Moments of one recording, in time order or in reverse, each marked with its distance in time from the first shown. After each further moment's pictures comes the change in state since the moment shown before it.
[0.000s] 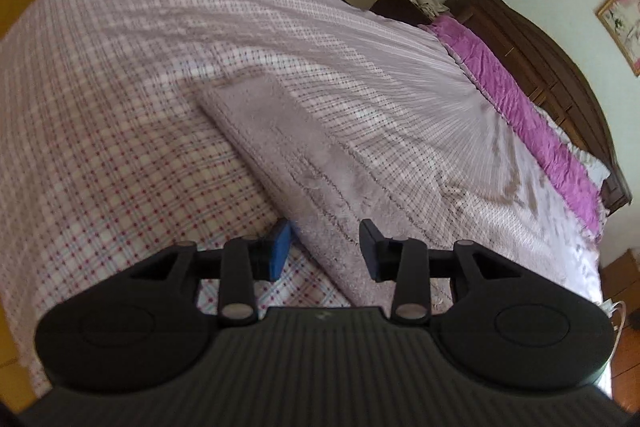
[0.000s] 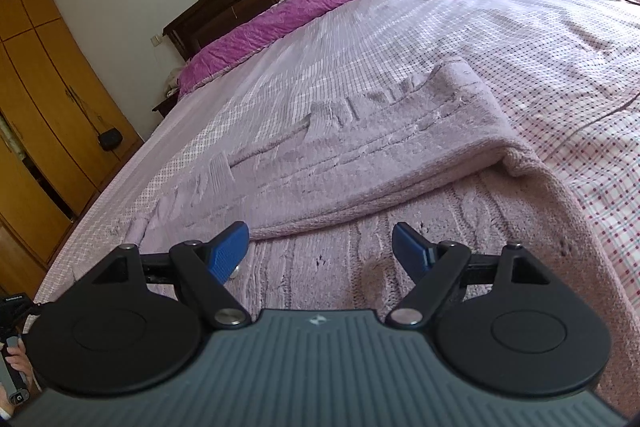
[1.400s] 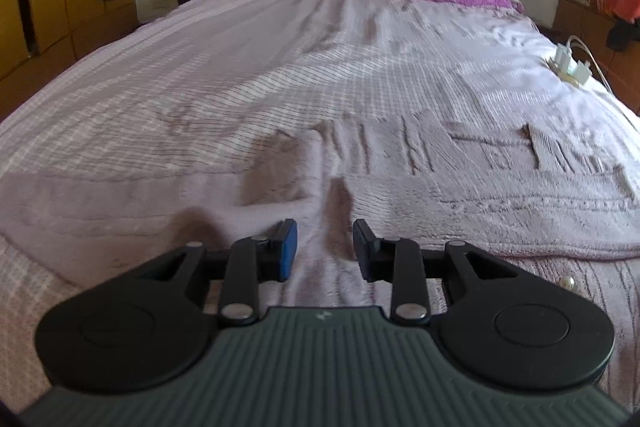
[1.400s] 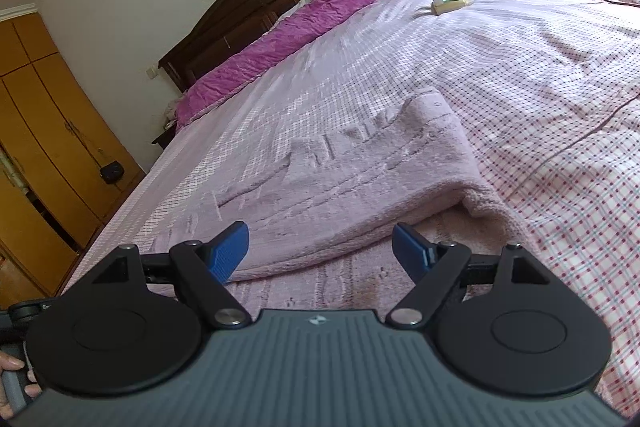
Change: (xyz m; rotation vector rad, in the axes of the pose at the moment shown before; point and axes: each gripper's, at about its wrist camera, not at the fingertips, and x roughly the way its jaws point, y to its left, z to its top) left arm -0.007 -0.220 -0.159 0.790 0.098 -0.093; right arm -0.012 -0.028 0.016 0.062 -0.079 0.011
